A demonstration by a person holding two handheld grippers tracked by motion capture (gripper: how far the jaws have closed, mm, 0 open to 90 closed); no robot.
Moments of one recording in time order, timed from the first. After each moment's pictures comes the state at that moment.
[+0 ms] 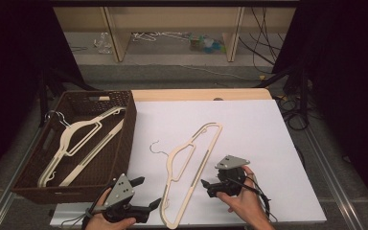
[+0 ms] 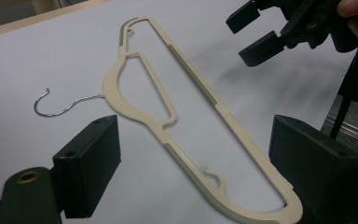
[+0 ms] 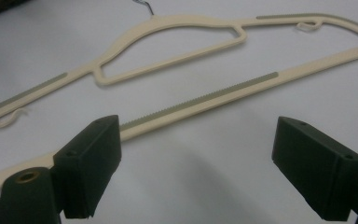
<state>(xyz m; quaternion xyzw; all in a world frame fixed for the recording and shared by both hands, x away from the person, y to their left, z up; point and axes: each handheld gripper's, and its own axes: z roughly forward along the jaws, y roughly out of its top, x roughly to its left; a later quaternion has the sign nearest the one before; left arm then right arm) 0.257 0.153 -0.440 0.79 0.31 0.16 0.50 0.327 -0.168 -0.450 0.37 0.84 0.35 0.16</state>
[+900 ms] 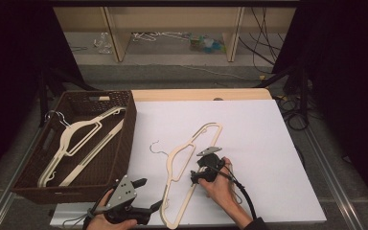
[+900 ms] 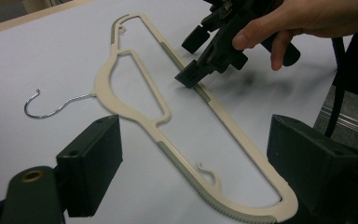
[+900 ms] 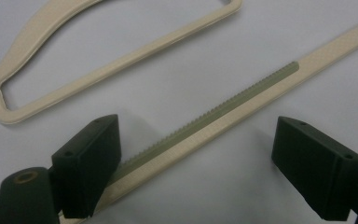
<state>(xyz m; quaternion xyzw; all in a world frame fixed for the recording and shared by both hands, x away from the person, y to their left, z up) 0.256 0.149 -0.442 0.80 0.30 0.16 0.49 0.376 -0.121 -0.484 0.45 0.84 0.26 0.17</state>
